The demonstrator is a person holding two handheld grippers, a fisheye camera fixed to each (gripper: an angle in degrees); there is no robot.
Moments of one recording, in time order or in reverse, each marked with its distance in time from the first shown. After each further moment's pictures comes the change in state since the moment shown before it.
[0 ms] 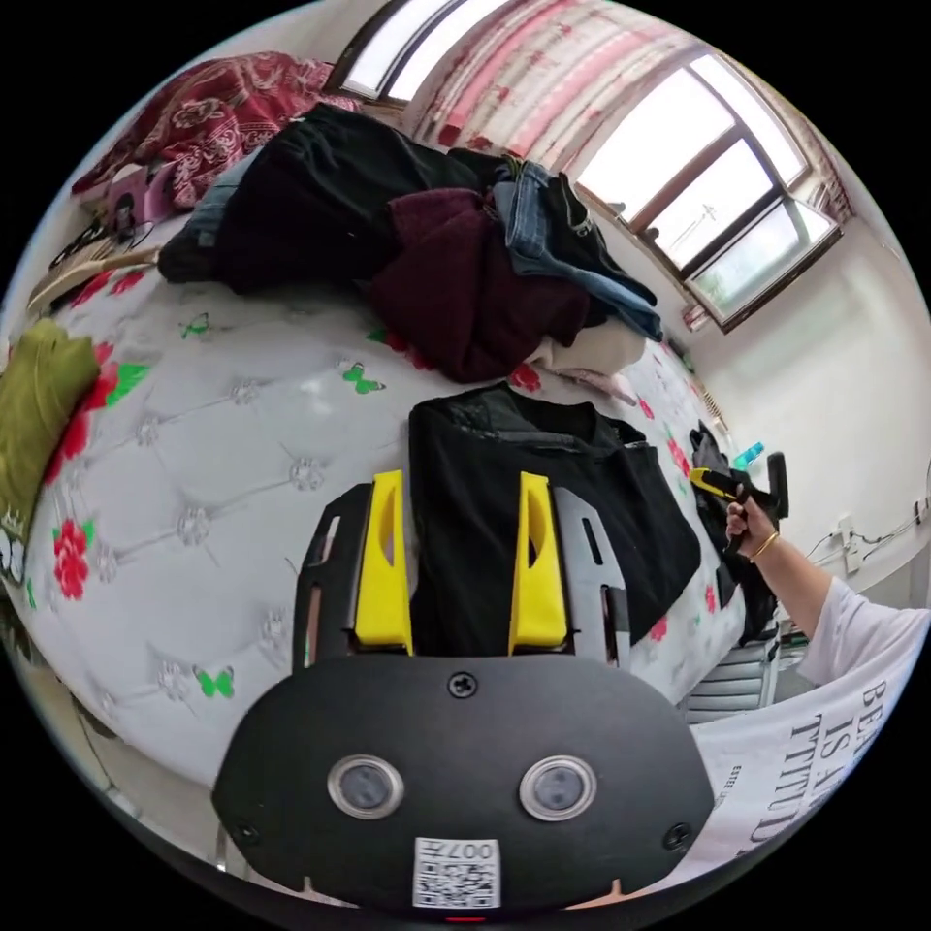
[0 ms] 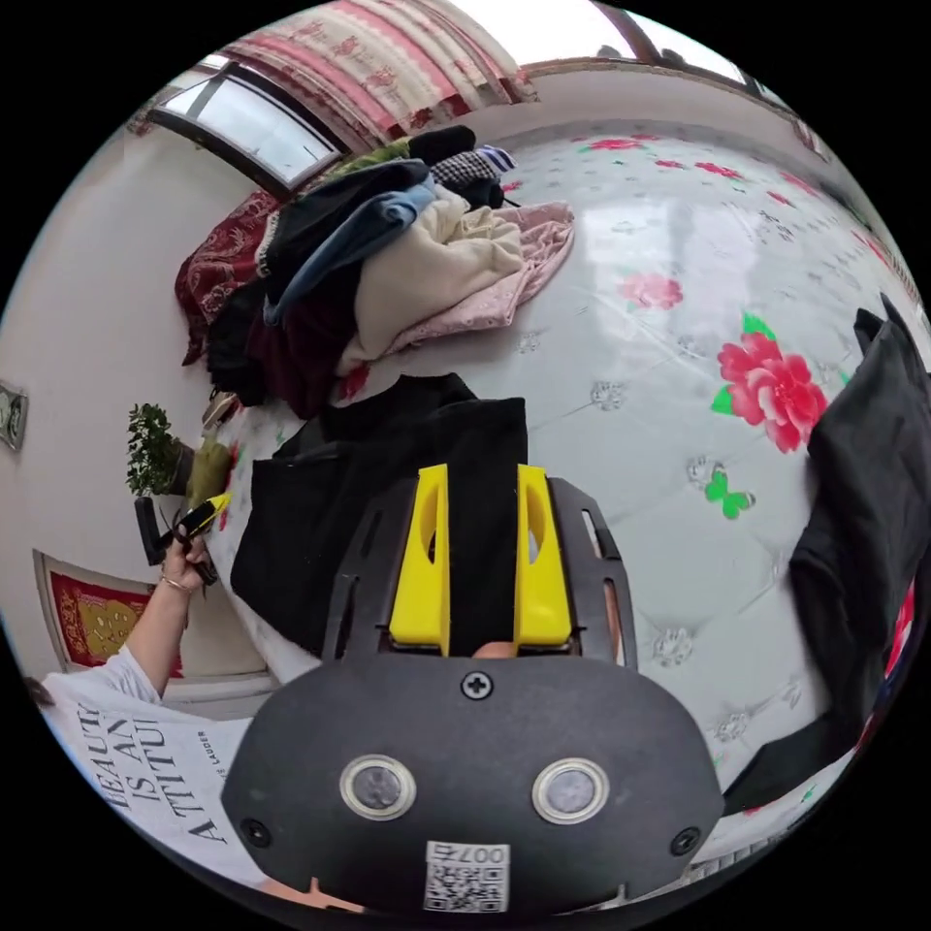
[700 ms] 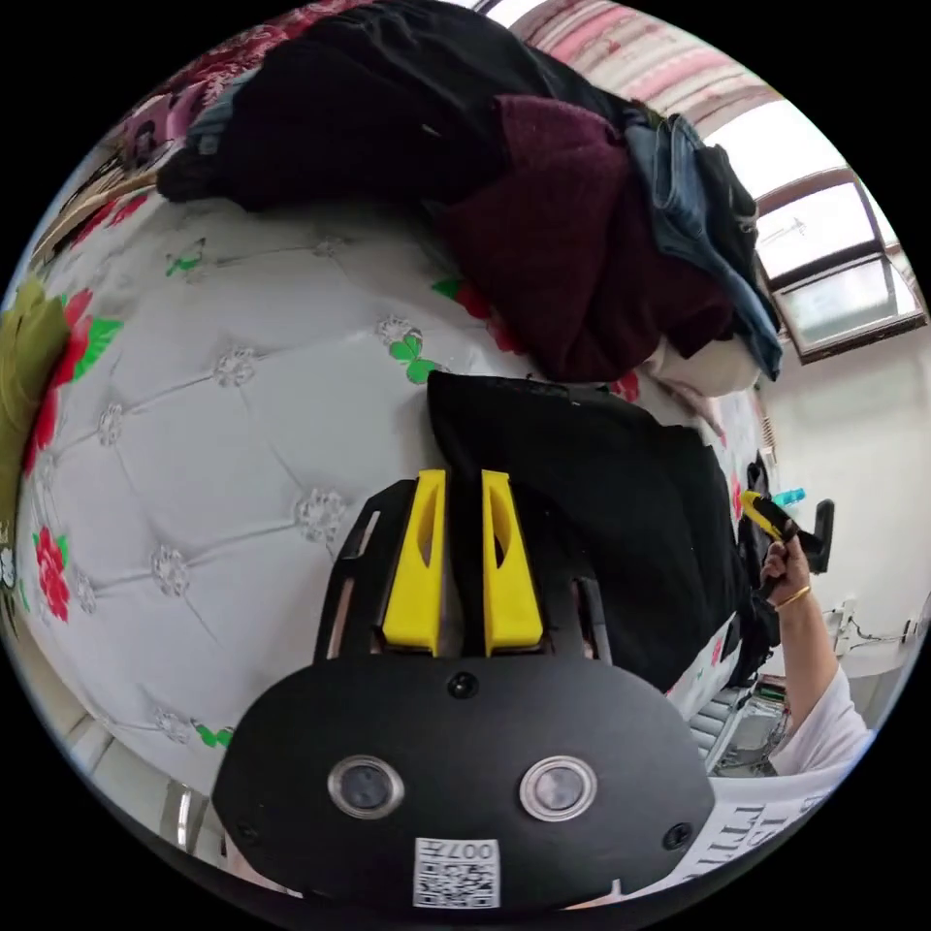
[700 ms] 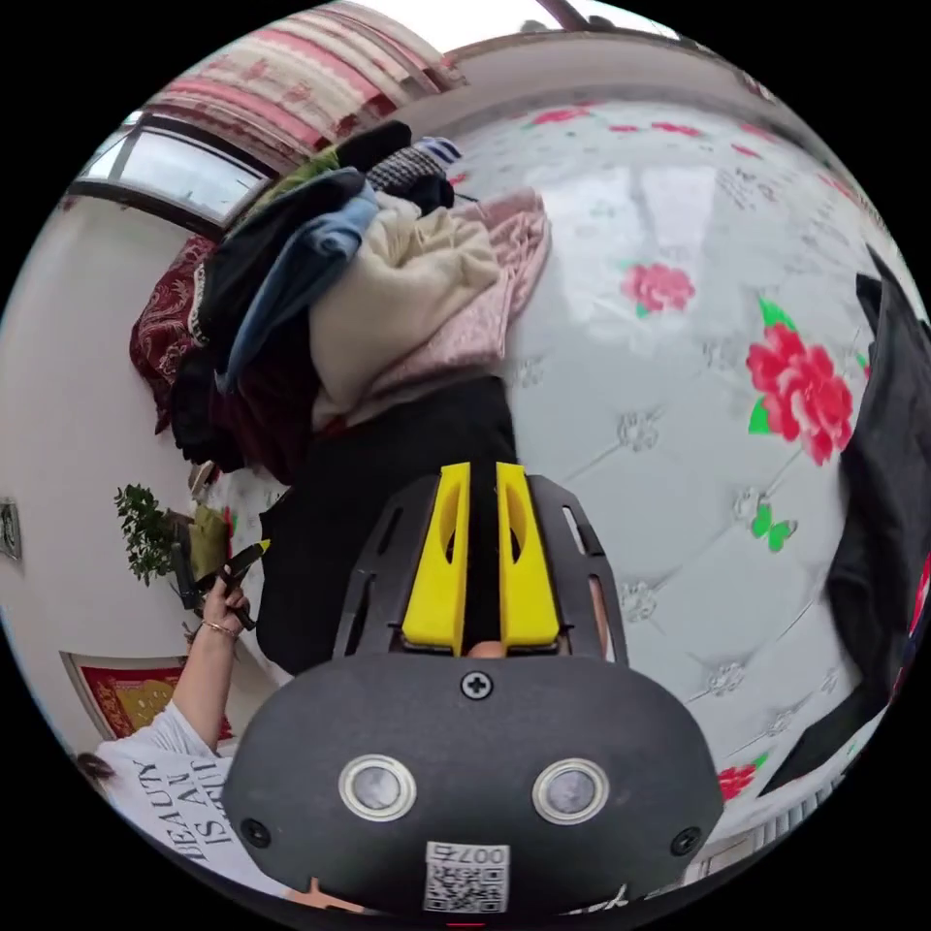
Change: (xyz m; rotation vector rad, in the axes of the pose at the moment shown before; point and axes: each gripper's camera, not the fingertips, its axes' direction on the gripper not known) left arm -0.001 -0.025 0.141 -0.112 -0.053 -0.211; right arm -0.002 -0.015 0.010 -0.004 -0.025 0.194
